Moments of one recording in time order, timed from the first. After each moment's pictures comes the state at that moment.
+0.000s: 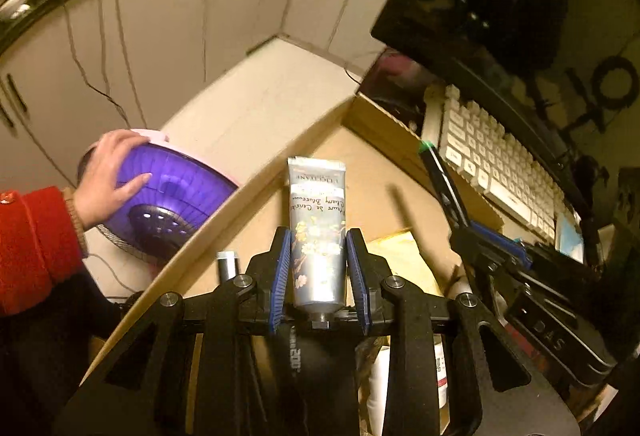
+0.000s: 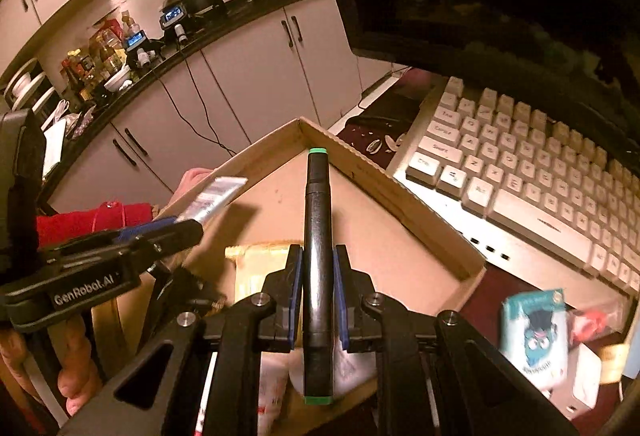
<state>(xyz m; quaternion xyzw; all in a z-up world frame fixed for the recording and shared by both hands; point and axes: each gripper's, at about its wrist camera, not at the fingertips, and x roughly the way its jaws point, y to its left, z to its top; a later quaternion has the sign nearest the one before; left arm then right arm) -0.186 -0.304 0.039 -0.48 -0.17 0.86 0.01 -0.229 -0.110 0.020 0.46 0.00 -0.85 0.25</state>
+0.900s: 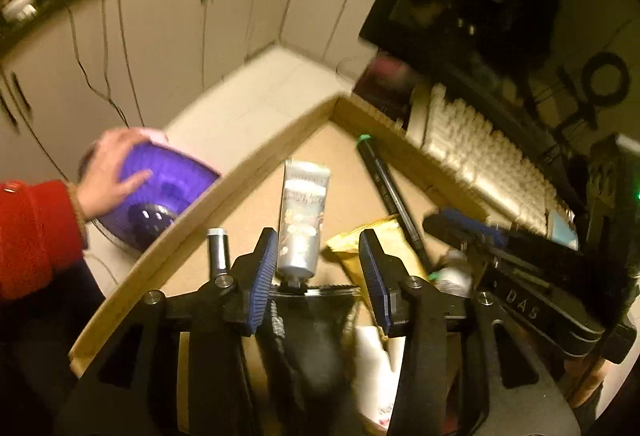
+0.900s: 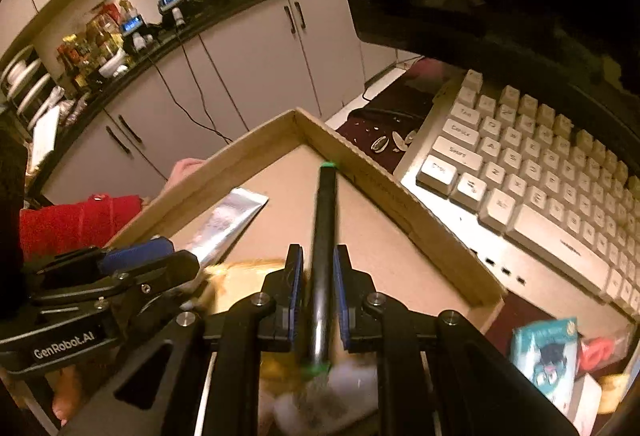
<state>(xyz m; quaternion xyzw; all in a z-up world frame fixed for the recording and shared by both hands) -0.155 -0.291 0.057 -0.44 -0.16 0.88 0.00 -0.235 -0.111 0.015 0.47 0.01 -0.84 0.26</state>
